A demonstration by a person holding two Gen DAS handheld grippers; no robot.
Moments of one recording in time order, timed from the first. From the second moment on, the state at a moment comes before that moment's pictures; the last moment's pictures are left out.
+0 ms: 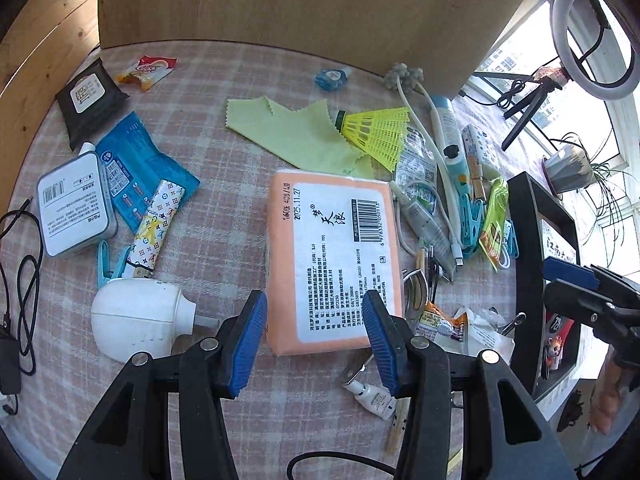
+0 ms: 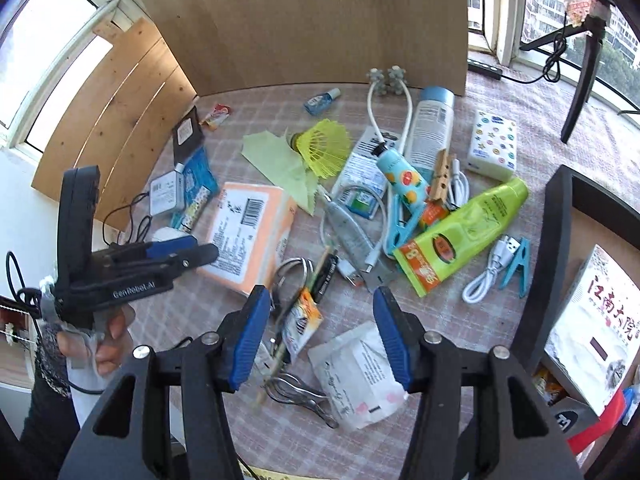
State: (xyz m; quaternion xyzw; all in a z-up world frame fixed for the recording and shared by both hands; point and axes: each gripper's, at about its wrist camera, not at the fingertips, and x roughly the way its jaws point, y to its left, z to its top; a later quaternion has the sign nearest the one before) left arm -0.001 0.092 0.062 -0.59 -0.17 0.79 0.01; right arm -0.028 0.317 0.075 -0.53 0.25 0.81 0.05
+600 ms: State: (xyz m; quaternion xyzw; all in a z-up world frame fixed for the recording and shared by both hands) left arm 0.000 0.102 0.043 -0.57 -0.18 0.80 0.02; right arm -0.119 0.283 -0.005 -0.58 0.32 0.75 0.02
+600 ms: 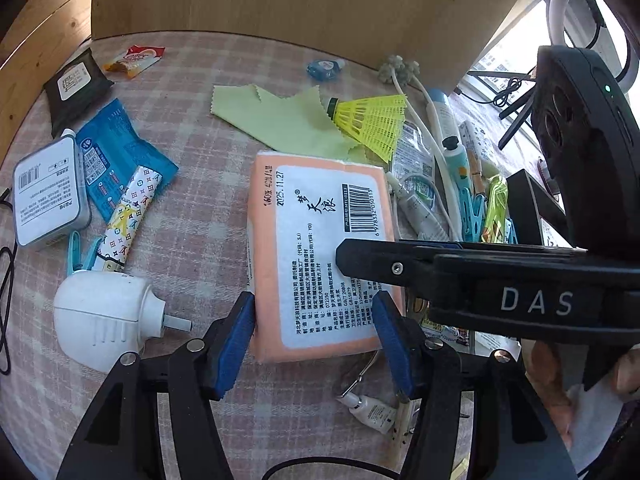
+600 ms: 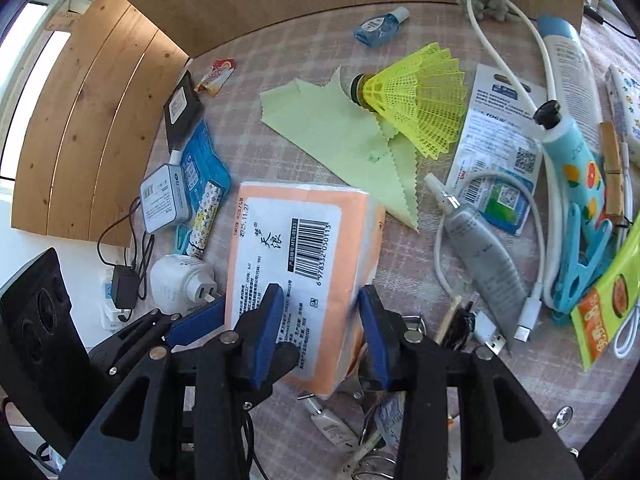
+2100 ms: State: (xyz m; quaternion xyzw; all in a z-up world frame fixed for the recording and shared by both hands) left arm -0.062 0.484 0.167 -0.52 -0.04 0.78 0.34; right arm 0.223 0.533 0.146 -0.41 0.37 0.77 0.32
